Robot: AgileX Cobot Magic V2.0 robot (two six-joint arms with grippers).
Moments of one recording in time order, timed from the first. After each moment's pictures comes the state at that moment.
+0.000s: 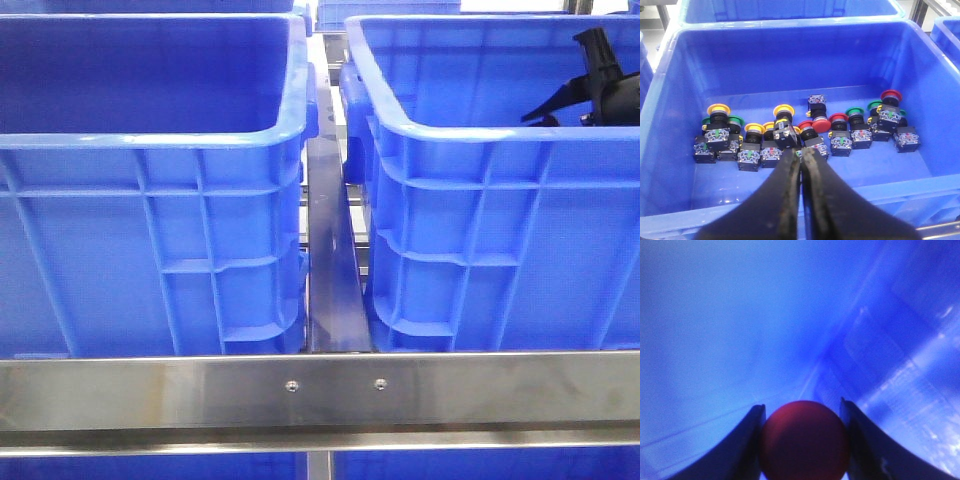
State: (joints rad) left arm -0.26 0.38 -0.70 0.18 0.71 -0.22; right arm -0.20 2.02 -1.24 1.79 0.67 -0.65
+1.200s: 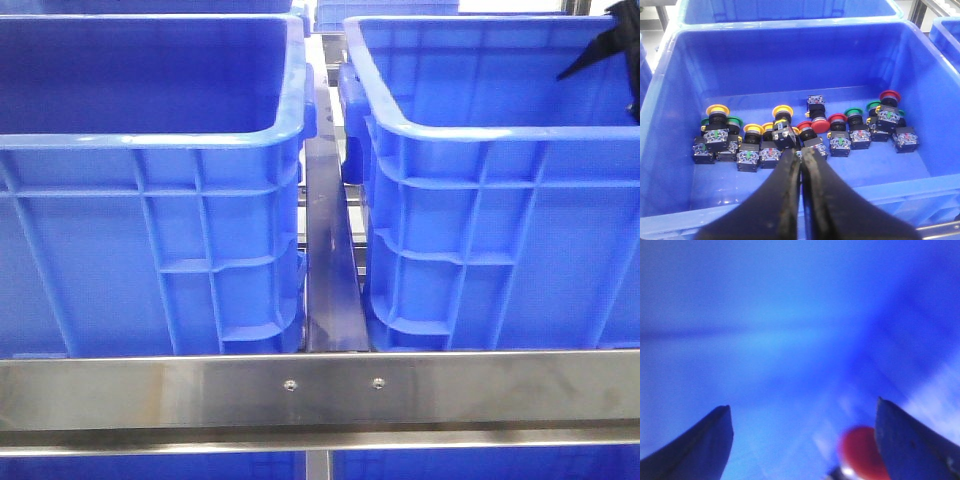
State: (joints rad) left arm -0.26 0.38 -0.70 0.18 0.71 -0.22; right arm -0.23 1.92 -1.25 1.78 0.51 -0.72
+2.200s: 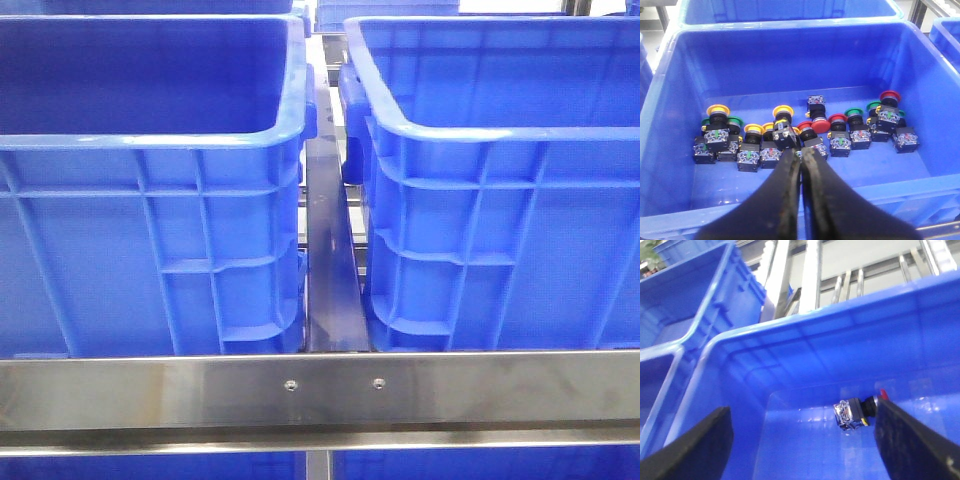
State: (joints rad) left arm -0.26 0.38 -0.70 0.18 0.71 -0.22; right arm -0.23 1.10 -0.82 1.40 0.48 -1.09
